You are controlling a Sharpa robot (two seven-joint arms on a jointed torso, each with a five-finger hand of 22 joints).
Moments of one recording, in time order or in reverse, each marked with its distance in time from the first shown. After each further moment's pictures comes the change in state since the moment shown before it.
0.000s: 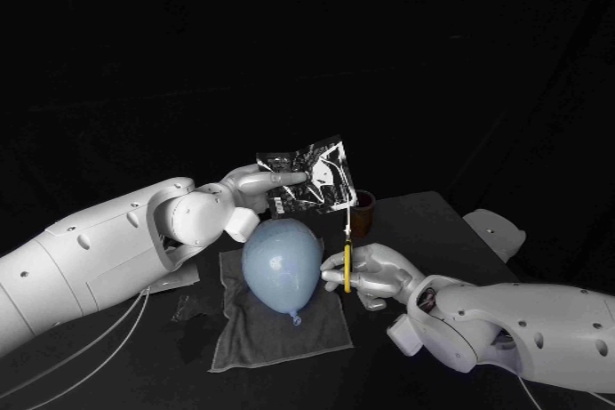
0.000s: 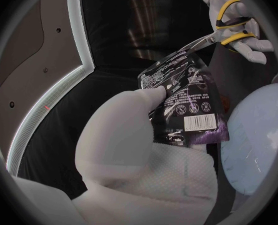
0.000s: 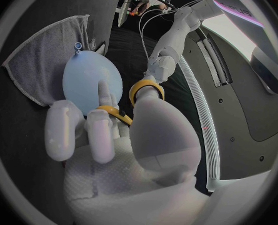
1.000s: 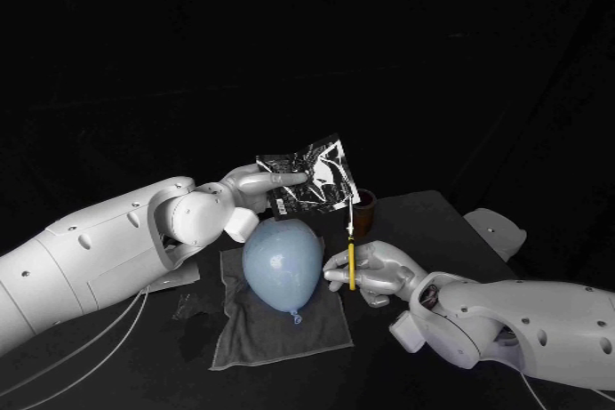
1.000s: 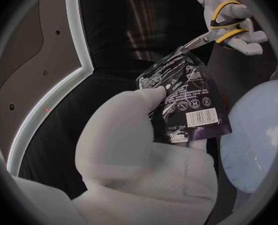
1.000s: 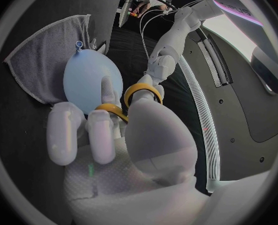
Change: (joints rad) left arm -0.002 -0.002 -0.001 -0.002 -0.024 0.011 -0.001; left_hand -0.002 0.006 0.003 -0.003 -0.001 -0.002 -0.002 0.002 0.000 0.000 0.000 0.000 0.000 0.000 0.000 0.000 0.000 0.005 0.000 0.000 0.000 0.000; right arm 0.006 -0.009 0.001 0.000 -0.009 0.012 -0.013; right_hand 0.092 0.113 -0.103 -0.048 0.000 0.050 -0.030 0.054 0.012 0.092 -0.035 0.006 -0.039 0.003 -0.026 0.009 -0.001 -0.001 0.019 -0.027 0.030 0.000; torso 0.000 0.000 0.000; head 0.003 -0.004
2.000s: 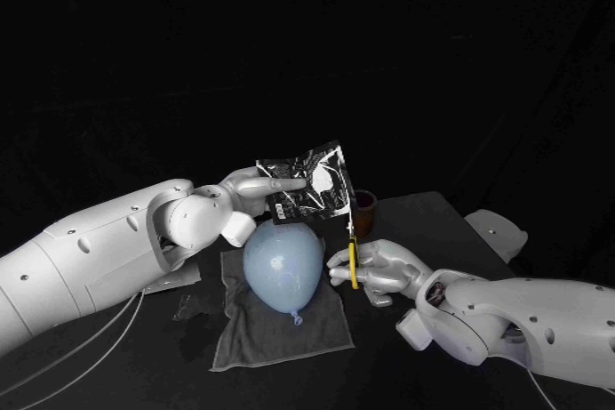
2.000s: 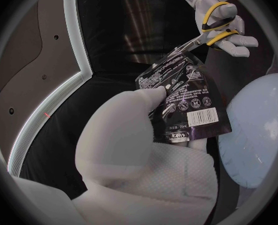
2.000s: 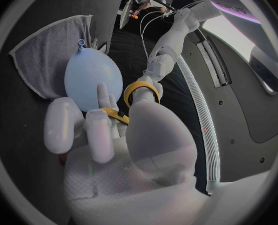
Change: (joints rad) left arm -0.003 -0.011 -0.001 0.000 -0.046 0.033 -0.002; left_hand 0.000 0.000 -0.001 0.000 0.000 0.001 0.001 0.002 0.000 0.000 0.000 0.000 0.000 0.000 0.000 0.000 0.002 -0.003 0.000 0.000 0.000 0.000; right arm 0.013 -0.022 0.001 -0.006 -0.016 0.040 -0.005; right_hand -0.043 -0.027 -0.006 -0.006 0.000 -0.093 0.031 -0.022 -0.021 -0.143 0.048 -0.005 -0.119 -0.001 0.049 -0.018 0.000 0.012 -0.054 0.045 -0.080 0.000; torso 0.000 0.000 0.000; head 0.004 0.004
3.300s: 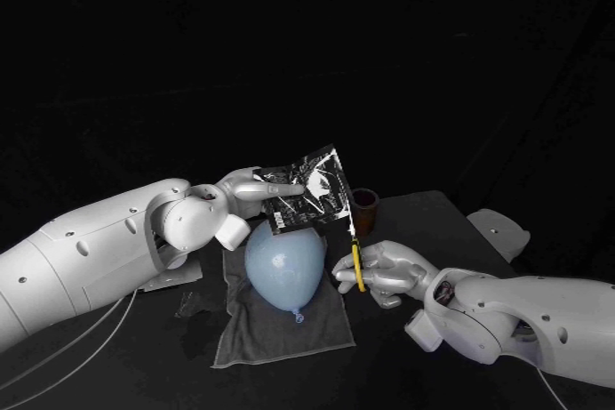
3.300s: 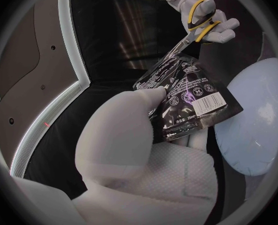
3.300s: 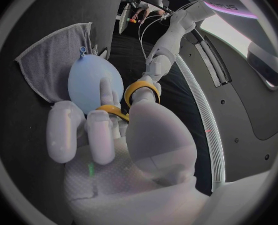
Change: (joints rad) left arm -0.004 -0.019 0.000 -0.005 -0.100 0.055 0.002; left_hand -0.007 0.001 0.002 -0.004 -0.002 -0.001 -0.001 0.003 0.000 0.002 -0.002 0.000 0.000 0.003 -0.003 0.000 0.000 -0.001 0.004 -0.004 0.000 0.000; right arm 0.007 -0.032 0.000 0.014 -0.001 0.071 -0.026; right_hand 0.023 0.043 0.004 -0.029 0.000 0.094 -0.029 0.061 -0.007 0.135 -0.036 0.033 -0.002 -0.002 -0.038 0.016 0.000 -0.002 0.043 -0.036 0.073 0.000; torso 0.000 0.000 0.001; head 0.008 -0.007
